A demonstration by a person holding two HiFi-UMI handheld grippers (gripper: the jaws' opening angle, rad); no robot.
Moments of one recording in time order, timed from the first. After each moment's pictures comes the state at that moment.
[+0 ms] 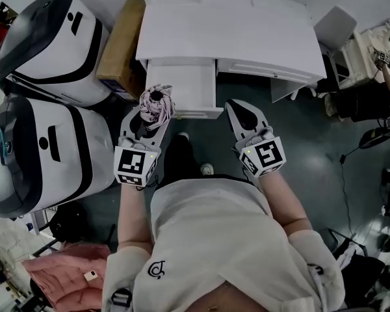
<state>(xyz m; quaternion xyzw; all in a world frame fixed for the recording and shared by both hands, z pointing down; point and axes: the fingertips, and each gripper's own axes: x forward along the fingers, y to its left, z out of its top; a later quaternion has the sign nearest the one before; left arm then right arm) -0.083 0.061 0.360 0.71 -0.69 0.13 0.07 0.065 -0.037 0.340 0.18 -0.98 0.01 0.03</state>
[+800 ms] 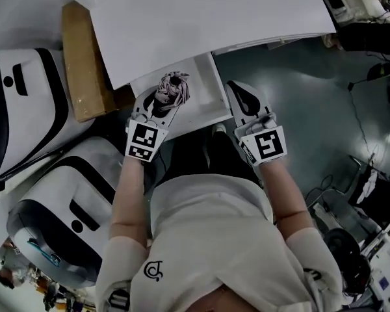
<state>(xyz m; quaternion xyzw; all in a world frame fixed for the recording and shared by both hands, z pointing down) -0.152 -0.118 0.531 0.85 -0.45 0.23 0.16 -0.022 -0.162 0.427 0.35 -0.93 0.05 0.10</state>
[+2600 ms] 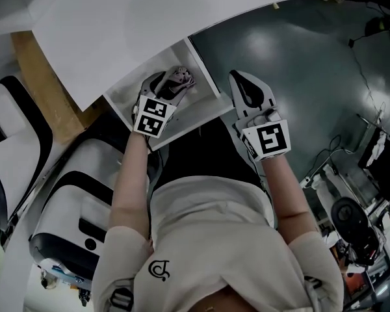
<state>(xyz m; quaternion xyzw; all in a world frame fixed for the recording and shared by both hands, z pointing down) -0.074 -0.149 0.697 0.84 -0.33 0.33 0.29 0.047 -0.195 0.522 0.44 -0.87 0.13 0.16</state>
